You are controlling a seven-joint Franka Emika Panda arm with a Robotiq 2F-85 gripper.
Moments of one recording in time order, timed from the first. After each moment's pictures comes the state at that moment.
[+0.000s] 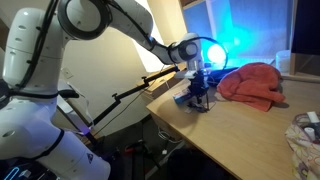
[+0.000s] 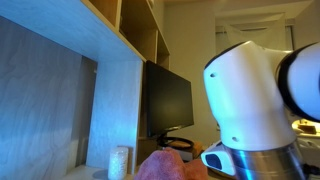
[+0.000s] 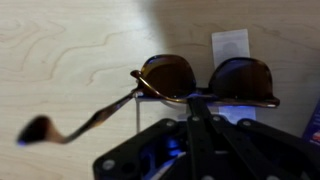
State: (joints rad) arm 0.29 0.76 0.12 -1.68 -0.25 2.13 0.10
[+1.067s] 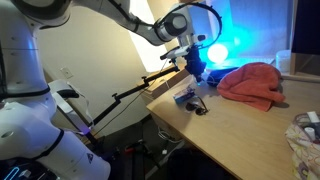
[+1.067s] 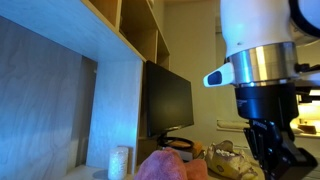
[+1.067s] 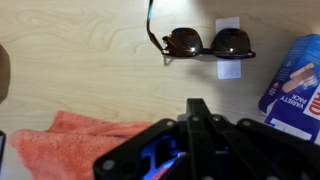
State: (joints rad) arm 0.27 0.48 0.12 -1.81 -0.25 2.16 0.08
